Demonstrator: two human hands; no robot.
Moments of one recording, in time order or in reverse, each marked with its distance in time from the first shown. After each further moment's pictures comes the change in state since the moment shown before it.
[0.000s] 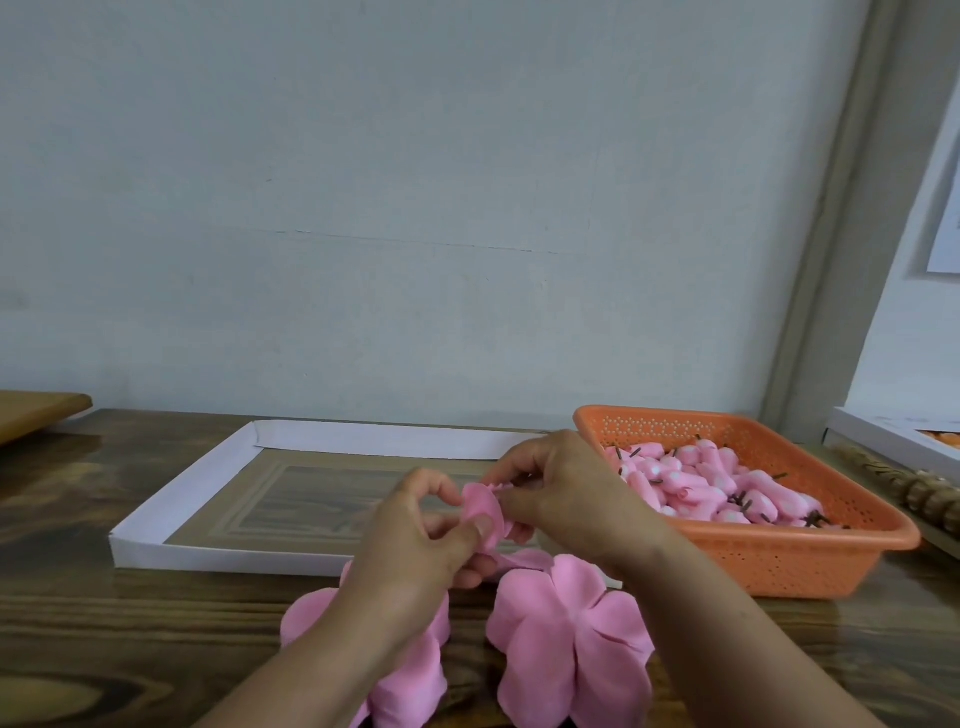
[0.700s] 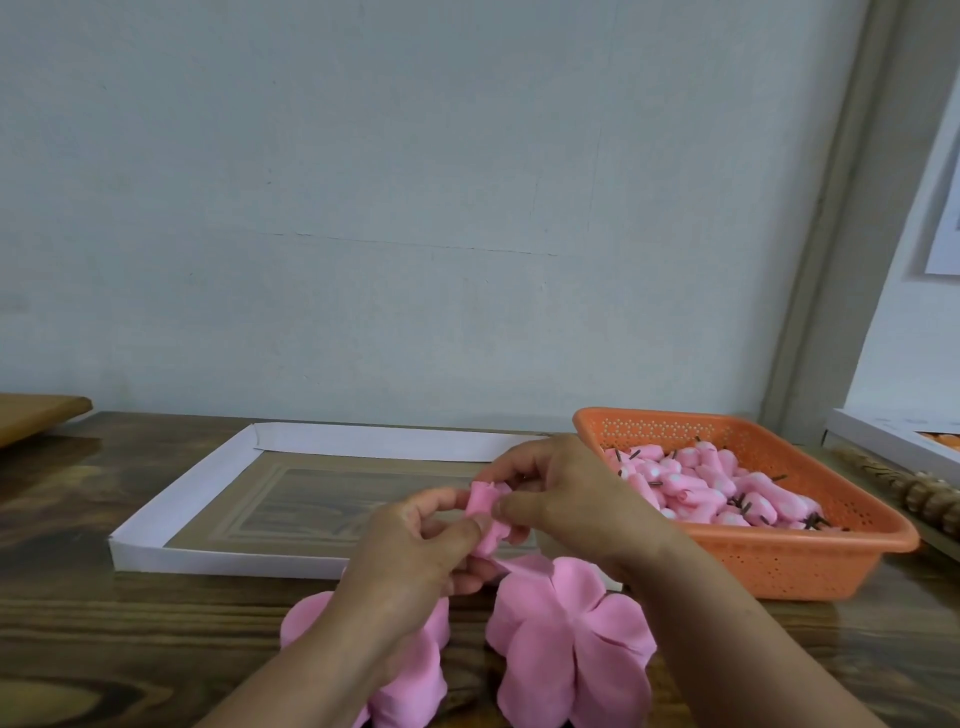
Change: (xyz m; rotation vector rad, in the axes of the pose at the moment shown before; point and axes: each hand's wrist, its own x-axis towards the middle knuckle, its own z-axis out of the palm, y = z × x) left_hand -0.003 0.004 0.001 -0.045 -0.001 -0.062; right_hand -0.003 0.000 -0.003 0.095 -0.051 0.033
